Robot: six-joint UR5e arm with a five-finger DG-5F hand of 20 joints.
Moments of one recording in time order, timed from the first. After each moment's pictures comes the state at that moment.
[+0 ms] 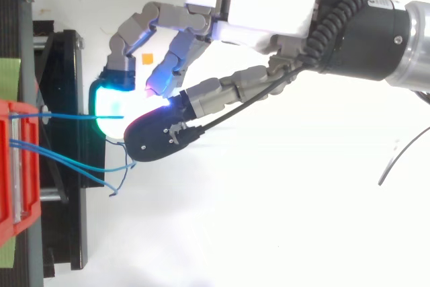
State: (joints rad) arm 0.06 -2.30 -1.09 -2.97 -1.39 -0.21
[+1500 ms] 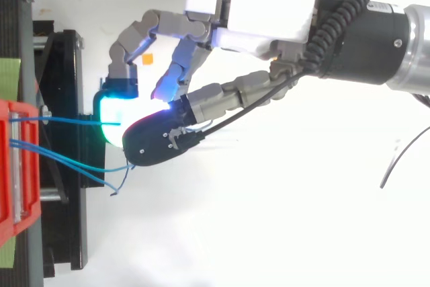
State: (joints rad) arm 0.06 -2.30 -1.09 -2.97 -1.41 -0.17
